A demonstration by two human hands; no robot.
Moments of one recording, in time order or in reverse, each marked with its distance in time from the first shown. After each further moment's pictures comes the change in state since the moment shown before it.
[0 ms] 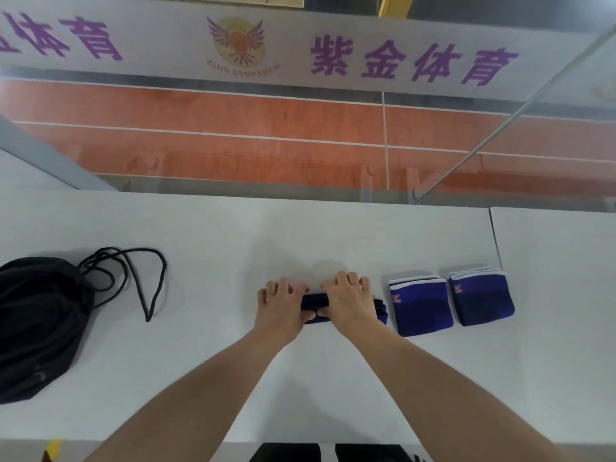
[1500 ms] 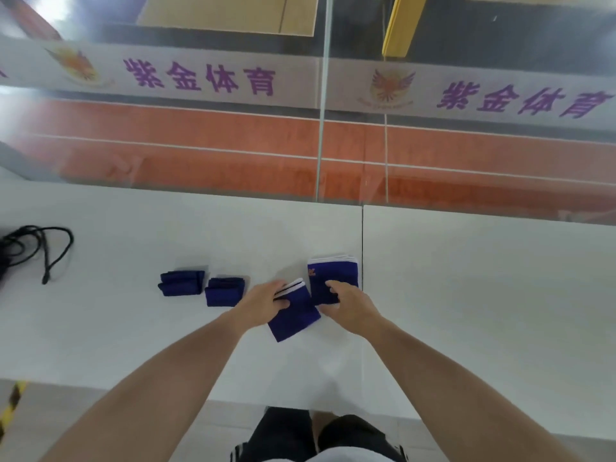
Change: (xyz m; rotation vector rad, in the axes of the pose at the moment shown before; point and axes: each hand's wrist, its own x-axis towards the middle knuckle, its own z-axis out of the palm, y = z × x) left_hand 0.008 0.271 0.053 -0.391 -0.158 -0.107; right_hand -0.140 0.323 -0.023 0.590 -0.159 0.064
